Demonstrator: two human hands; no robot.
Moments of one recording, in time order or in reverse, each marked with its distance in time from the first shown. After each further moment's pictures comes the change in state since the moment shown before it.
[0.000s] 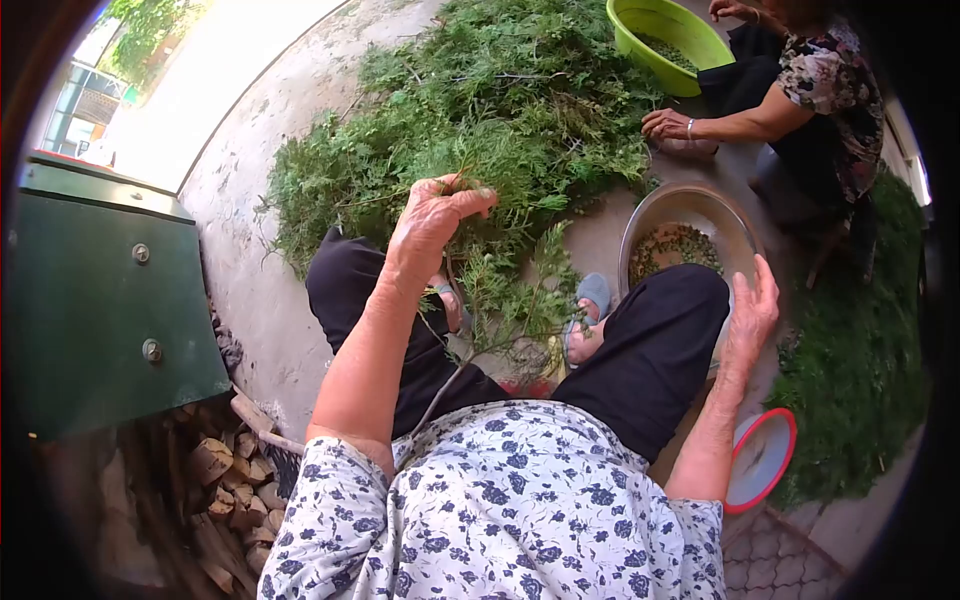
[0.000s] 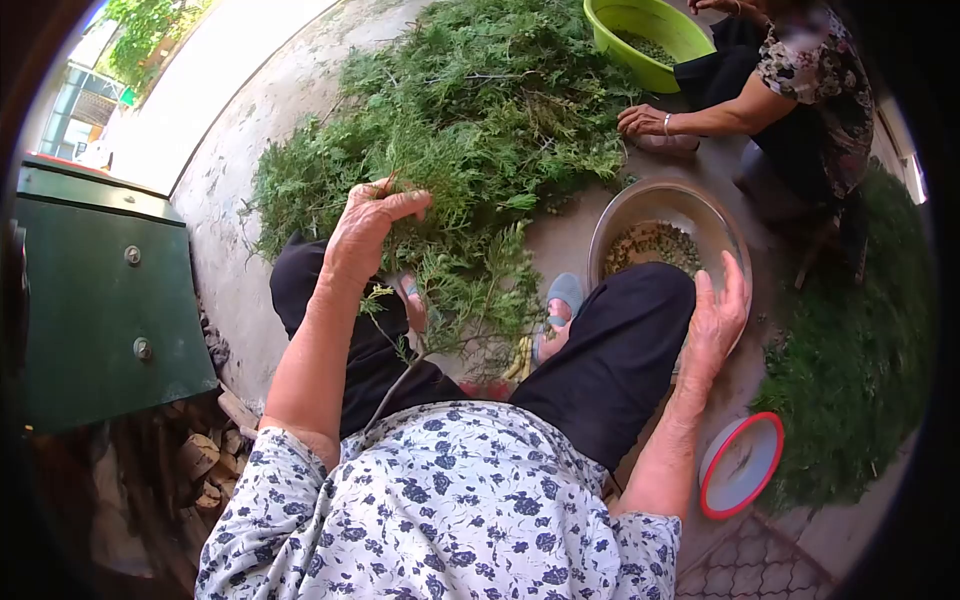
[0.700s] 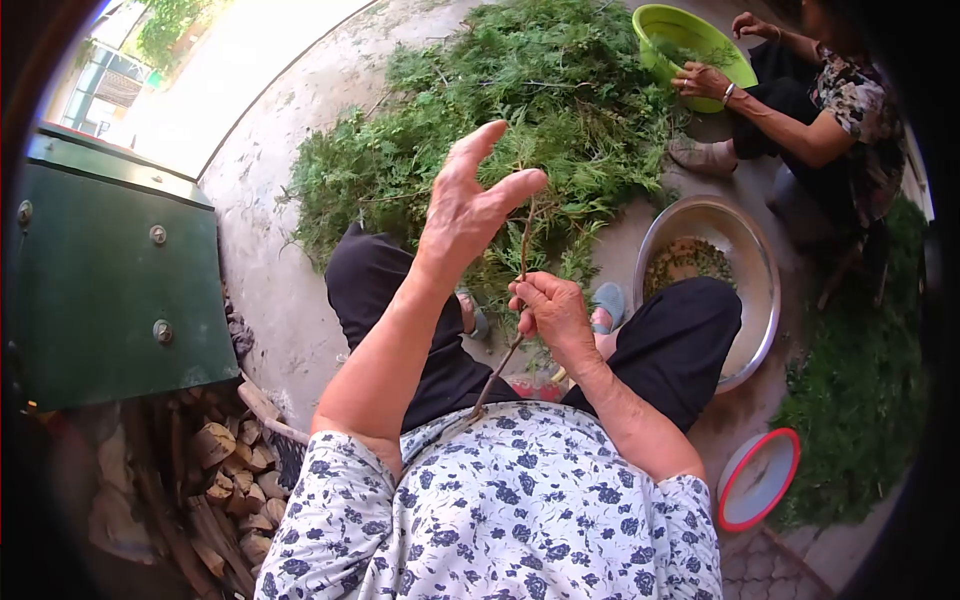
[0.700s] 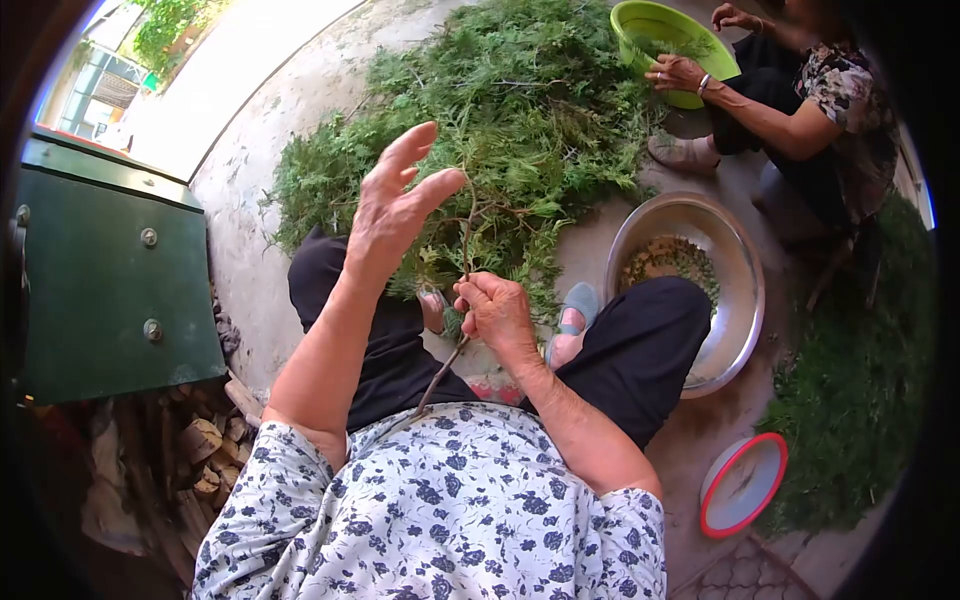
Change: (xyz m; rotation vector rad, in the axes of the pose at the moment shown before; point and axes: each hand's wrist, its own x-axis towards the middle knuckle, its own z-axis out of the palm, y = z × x) left_hand -0.004 0.018 0.018 0.227 0.155 0.485; right_hand -0.126 -0.074 0.148 0.524 -1.096 0.496
